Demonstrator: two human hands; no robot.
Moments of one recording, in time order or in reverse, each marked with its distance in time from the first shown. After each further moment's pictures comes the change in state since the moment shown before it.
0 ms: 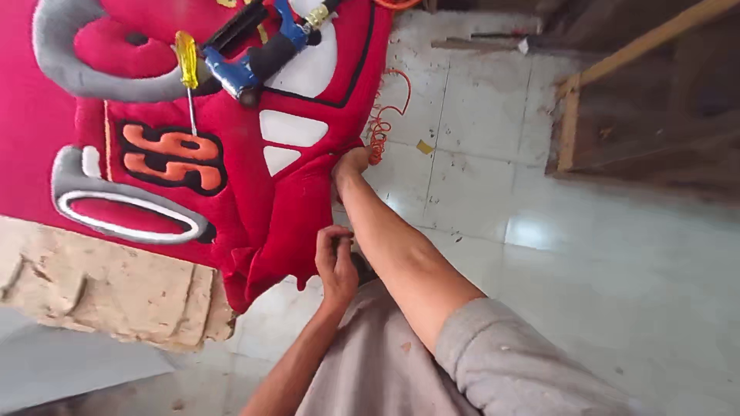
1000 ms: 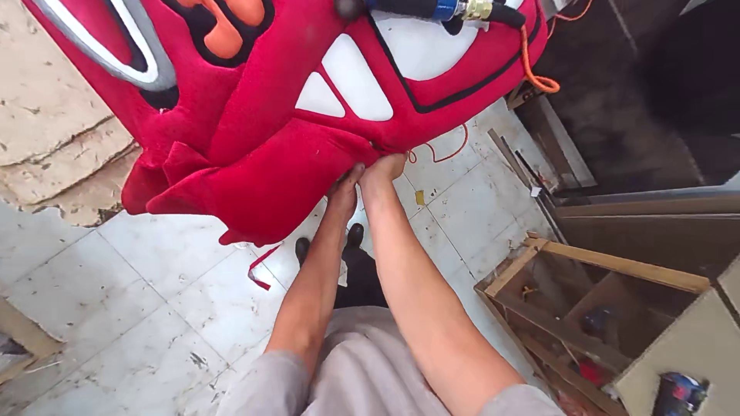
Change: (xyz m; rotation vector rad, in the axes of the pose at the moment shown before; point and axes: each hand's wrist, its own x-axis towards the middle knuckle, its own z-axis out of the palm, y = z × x) left_hand 0.123 -0.114 0.090 -0.734 0.574 -0.182; right_hand 0.034 0.000 -0.009 0.003 -0.417 -0.192
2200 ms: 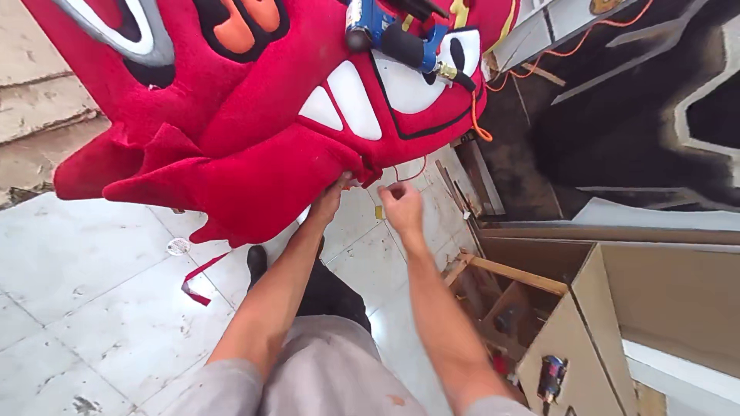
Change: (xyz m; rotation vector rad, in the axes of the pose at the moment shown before) left_hand 0.005 0.011 0.003 0.156 -0.009 0.047; right_hand -0.005 -0.112 -0.091 -1.515 -0.510 -0.634
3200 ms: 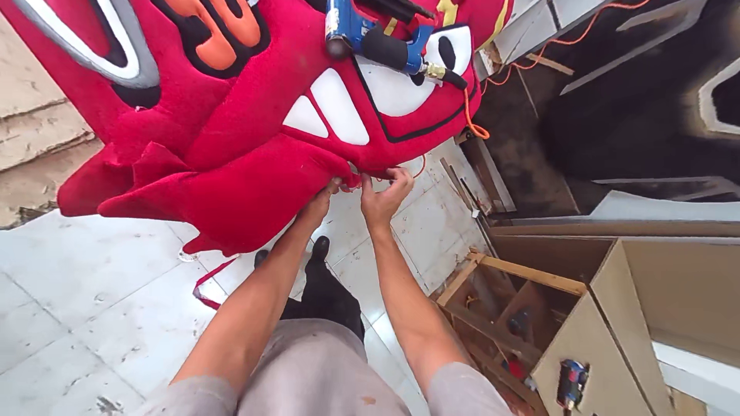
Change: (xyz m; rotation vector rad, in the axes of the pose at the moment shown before) left_hand 0.002 0.008 -0.009 0.137 -0.059 -0.060; right_hand 0.032 0.024 0.073 0.136 0.671 -0.407
